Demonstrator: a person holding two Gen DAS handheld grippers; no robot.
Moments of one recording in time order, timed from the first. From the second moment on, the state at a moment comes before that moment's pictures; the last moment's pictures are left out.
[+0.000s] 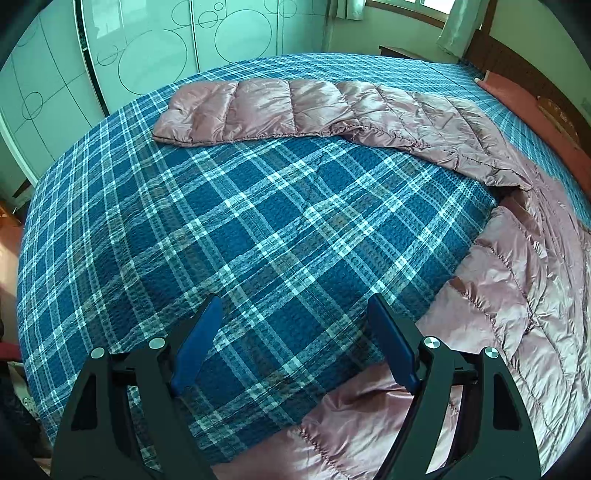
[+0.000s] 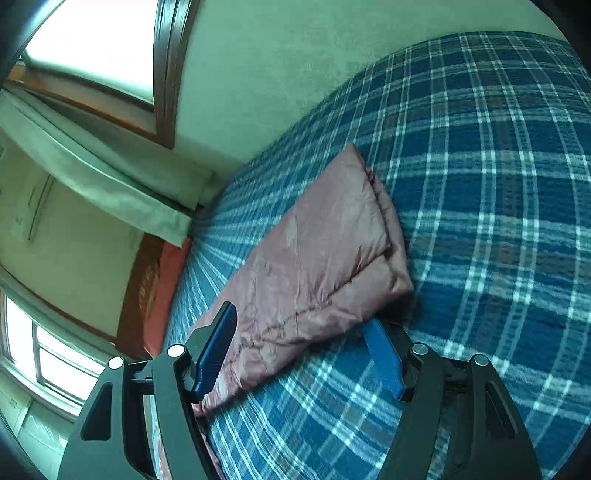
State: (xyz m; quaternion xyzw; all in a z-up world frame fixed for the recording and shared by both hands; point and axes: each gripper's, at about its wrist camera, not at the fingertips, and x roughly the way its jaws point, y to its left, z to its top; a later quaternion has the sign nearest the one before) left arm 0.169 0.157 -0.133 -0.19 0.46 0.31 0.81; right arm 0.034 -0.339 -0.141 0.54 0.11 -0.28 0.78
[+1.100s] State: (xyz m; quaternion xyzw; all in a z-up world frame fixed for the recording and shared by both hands) left arm 0.210 0.175 -0.152 -0.12 0.45 0.25 0.85; right arm 0.331 -0.022 -0.050 0.18 0.29 -0.01 0.94
